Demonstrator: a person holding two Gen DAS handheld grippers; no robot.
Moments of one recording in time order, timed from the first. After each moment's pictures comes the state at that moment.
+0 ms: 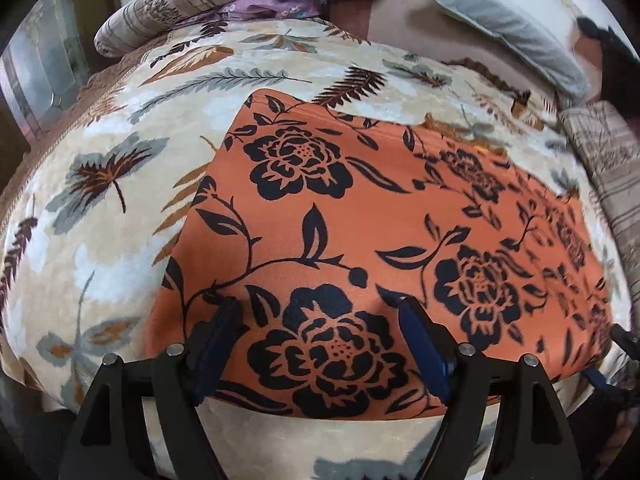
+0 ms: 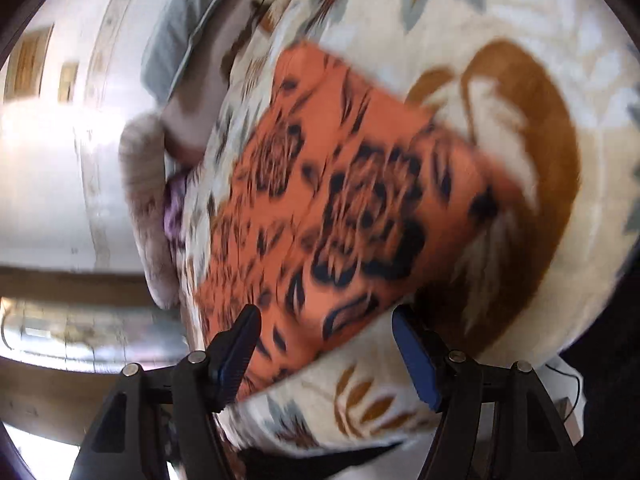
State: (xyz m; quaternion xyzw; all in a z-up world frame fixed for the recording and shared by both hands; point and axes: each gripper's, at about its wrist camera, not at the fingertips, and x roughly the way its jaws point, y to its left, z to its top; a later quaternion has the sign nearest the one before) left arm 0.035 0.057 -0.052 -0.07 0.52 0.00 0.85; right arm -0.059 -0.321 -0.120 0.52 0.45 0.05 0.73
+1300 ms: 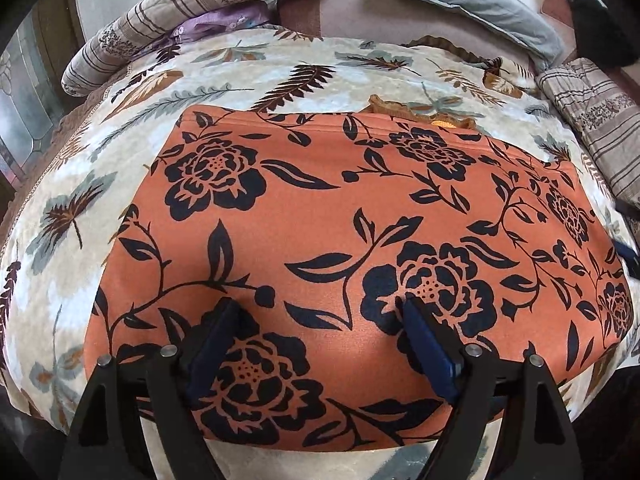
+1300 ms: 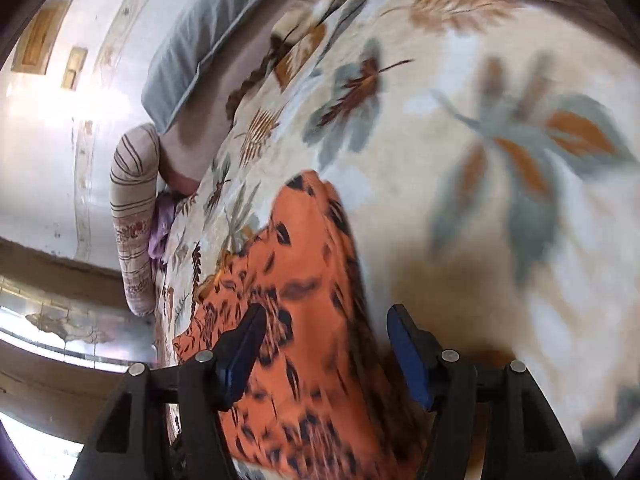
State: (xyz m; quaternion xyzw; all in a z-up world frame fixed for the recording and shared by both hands) left arm 0.048 0.005 -0.063 0.00 0.51 -0.02 0.86; right arm 0.064 -0.393 -0.080 0.41 0.48 0.07 0.77
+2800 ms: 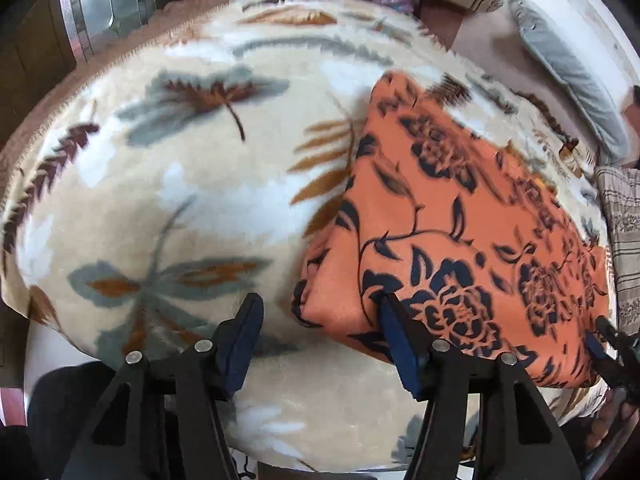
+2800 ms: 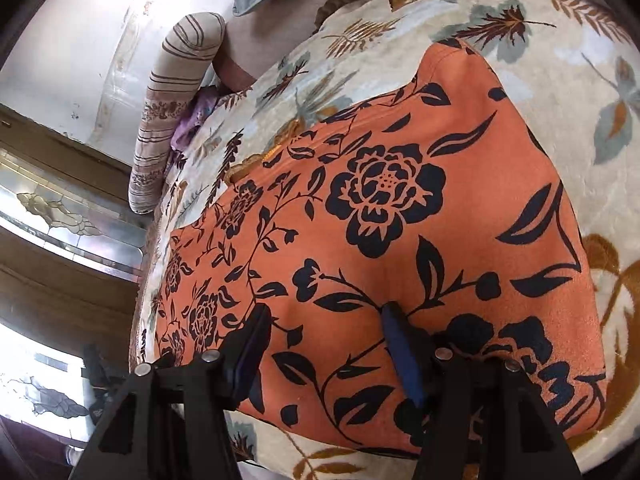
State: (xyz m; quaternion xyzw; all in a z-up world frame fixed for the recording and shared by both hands) left arm -0.005 0.140 -0.050 -0.16 0.54 0.08 0.82; right arm 0.022 -0.267 -0.084 0.29 0.50 0.15 0.80
